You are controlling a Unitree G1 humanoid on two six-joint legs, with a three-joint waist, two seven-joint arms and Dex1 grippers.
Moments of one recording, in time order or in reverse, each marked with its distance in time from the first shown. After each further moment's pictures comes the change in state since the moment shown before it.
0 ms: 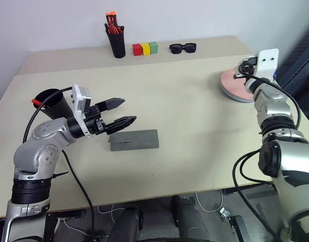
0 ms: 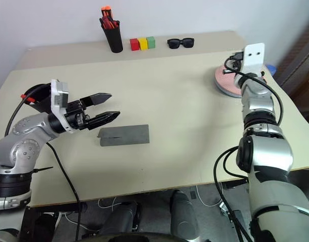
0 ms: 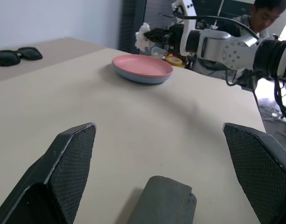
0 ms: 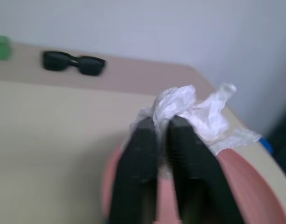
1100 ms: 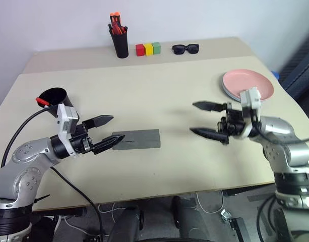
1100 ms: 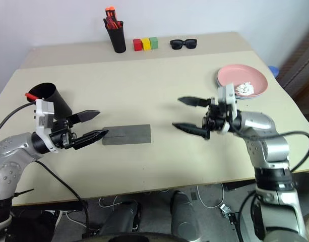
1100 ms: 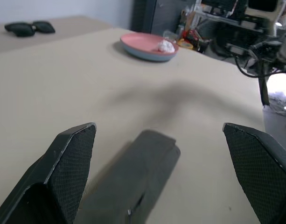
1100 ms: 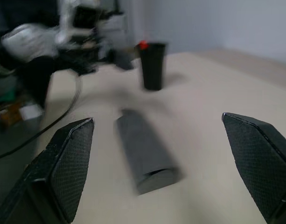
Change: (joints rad) left arm 0.285 0.091 0.115 -0.160 -0.066 -0.004 -0.008; right arm 0.781 -0.072 0.089 -1.417 0.600 0.553 0.975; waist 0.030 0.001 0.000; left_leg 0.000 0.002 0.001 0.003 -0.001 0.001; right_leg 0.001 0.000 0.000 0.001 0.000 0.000
